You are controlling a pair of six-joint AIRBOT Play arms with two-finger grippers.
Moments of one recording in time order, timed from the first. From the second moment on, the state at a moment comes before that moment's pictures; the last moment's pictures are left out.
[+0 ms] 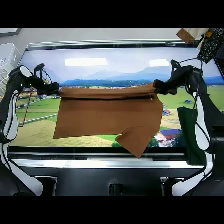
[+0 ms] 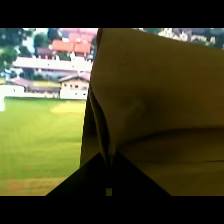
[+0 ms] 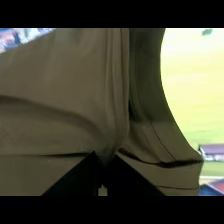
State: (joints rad) left arm 0.12 -1.98 1.90 1.27 -1.31 -1.50; right arm -0.05 -1.81 1.70 1.86 -1.14 -1.50
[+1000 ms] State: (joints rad) left arm 0.11 -1.96 1.87 1.28 -1.46 -1.61; right arm -0.06 -1.81 1.70 1.83 -1.35 -1.54
